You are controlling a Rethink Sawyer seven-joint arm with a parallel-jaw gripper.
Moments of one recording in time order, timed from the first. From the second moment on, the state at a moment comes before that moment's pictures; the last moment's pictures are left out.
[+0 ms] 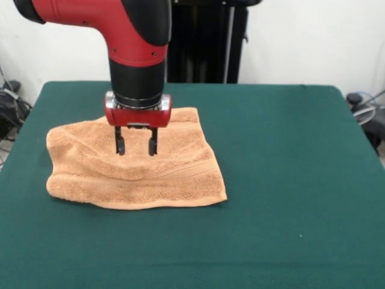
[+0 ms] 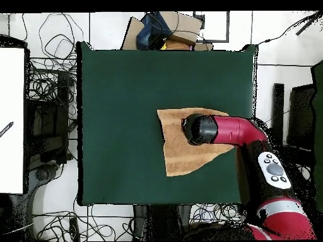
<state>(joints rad) -0.57 -0.55 0.26 1.58 -0.47 0.57 1.60</state>
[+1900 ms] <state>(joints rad) -0.71 -0.49 0.40 1.52 -0.57 0.63 1.32</state>
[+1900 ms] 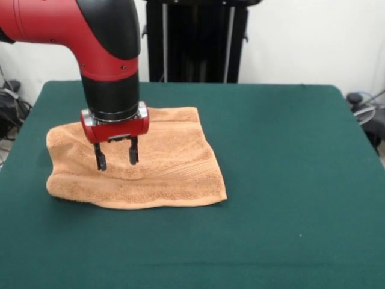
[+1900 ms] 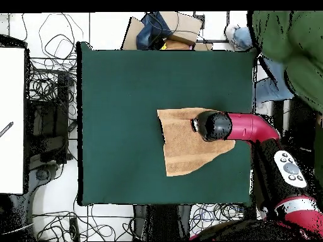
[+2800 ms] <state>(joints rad) -0.71 -0.47 0.40 1.51 -0.57 0.63 1.32</state>
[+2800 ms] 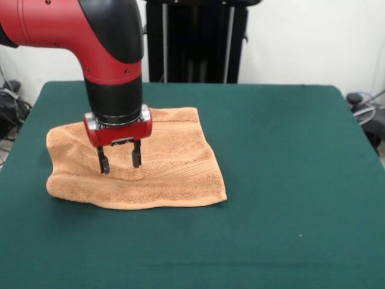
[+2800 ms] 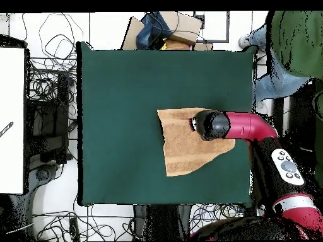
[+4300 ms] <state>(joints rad) -0.69 -0.41 0.40 1.46 -0.58 0.63 1.32</state>
